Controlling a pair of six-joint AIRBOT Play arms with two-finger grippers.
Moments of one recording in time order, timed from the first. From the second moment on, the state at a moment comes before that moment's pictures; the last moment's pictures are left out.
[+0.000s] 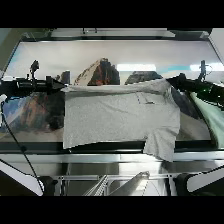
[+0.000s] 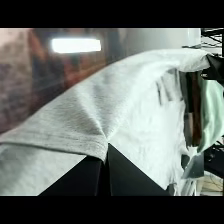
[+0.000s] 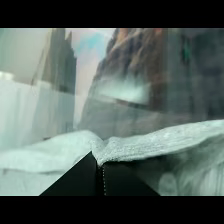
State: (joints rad) left arm 0.31 -1.97 1.54 0.41 -1.37 -0.90; right arm -0.38 -1.83 1.27 -0.14 1.01 0.64
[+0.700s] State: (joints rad) left arm 0.26 -2.07 1.76 0.68 -1.46 -1.03; right arm -0.44 -1.92 1.42 -0.29 1.08 0.69
